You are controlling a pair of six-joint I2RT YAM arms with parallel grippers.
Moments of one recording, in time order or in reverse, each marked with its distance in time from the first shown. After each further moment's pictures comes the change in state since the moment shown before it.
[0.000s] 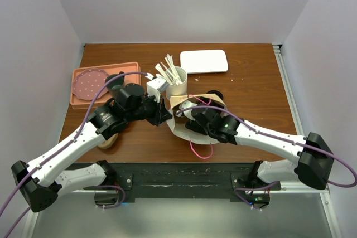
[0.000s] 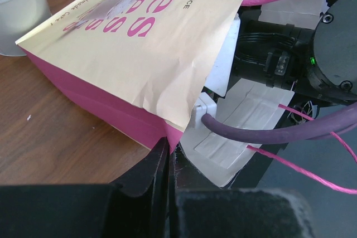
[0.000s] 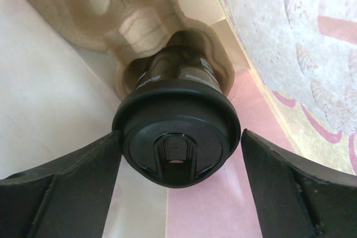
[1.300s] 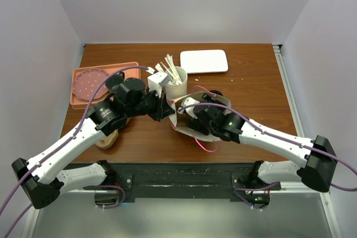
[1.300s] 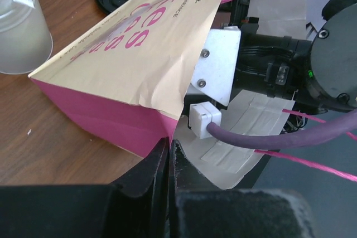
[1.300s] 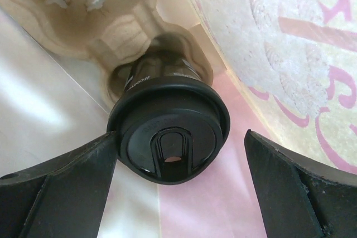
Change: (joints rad) left arm -0.005 0.039 0.086 -0.017 0.006 -0.001; right arm -0.004 -0.041 0.061 -0.118 -0.028 0.051
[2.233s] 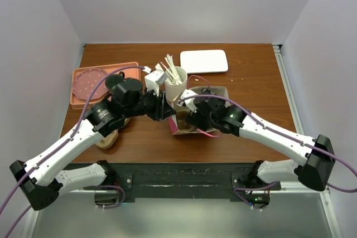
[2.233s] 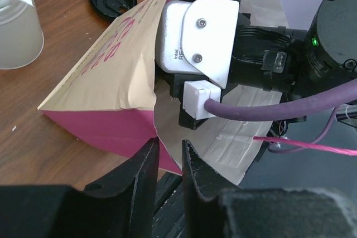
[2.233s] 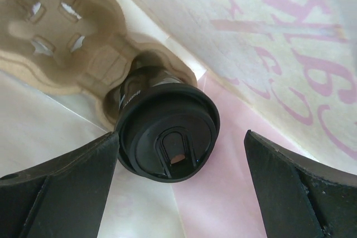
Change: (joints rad) left arm 0.000 -0.015 0.017 -0.006 -0.001 -0.081; right arm -0.047 0.027 0.122 -0.092 -0.101 0.021
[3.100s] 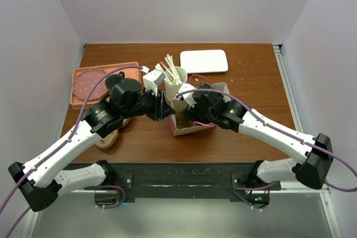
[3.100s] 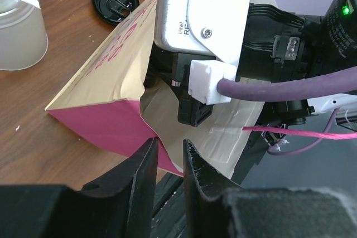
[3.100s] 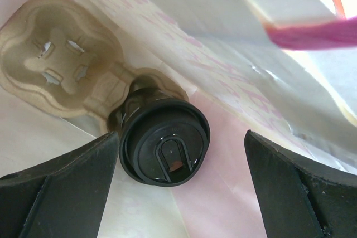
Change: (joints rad) left arm 0.000 -0.018 0.000 -0.002 -0.015 -0.005; right arm -0.013 0.033 0.096 -0.012 -0.026 0.000
